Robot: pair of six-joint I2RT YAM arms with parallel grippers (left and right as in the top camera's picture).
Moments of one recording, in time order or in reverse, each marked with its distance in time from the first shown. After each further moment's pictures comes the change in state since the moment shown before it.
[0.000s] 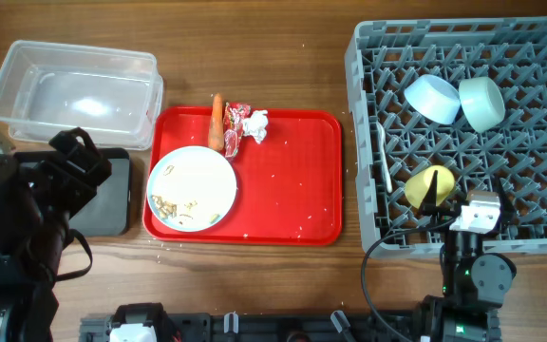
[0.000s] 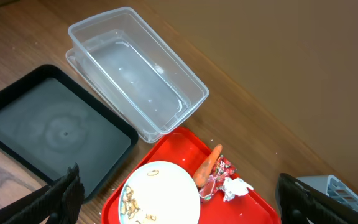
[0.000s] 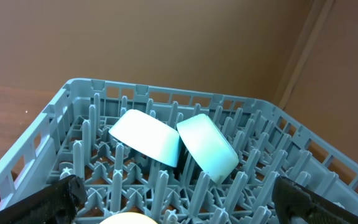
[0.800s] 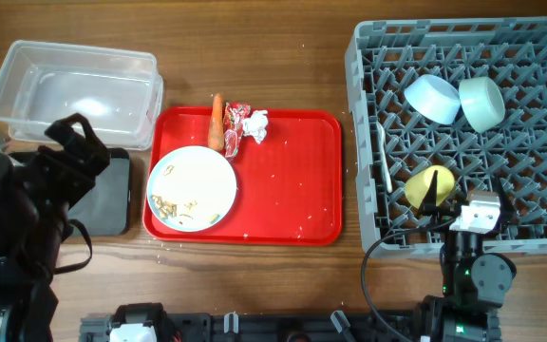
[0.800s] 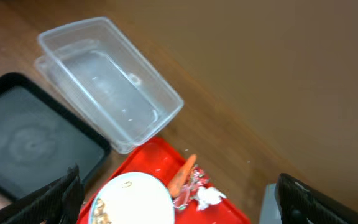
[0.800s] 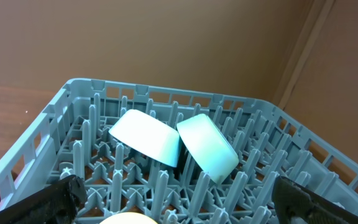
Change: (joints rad) left arm 0.000 0.002 0.000 0.091 0.053 -0.034; right arm 0.000 0.000 0.000 0.000 0.000 0.000
